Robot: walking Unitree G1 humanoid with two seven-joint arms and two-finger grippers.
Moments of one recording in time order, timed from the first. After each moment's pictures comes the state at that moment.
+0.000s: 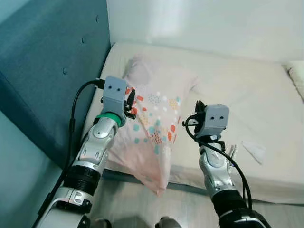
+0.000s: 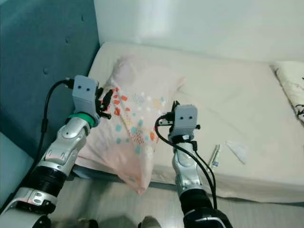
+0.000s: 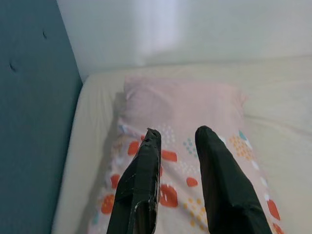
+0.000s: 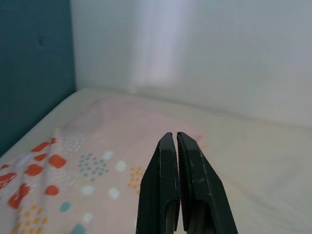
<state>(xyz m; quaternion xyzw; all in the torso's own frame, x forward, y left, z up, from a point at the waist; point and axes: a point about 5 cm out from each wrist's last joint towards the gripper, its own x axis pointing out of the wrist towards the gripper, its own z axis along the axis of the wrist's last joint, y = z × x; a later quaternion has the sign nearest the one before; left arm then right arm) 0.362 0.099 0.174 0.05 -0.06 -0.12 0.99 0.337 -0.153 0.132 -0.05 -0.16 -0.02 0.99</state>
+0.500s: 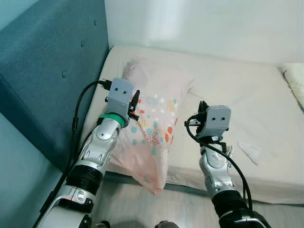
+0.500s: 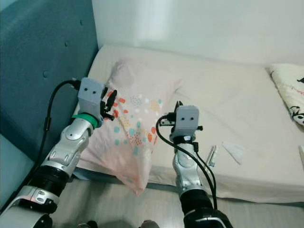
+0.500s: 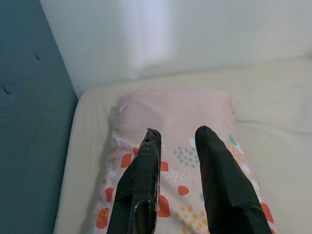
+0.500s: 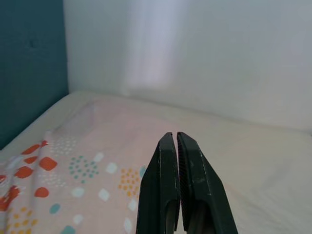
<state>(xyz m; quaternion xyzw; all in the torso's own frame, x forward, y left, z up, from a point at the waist) 0.362 0.092 0.171 0.07 -0.08 -0.14 0.98 0.336 -0.150 0.130 -0.05 -0.16 -0.03 0.99</state>
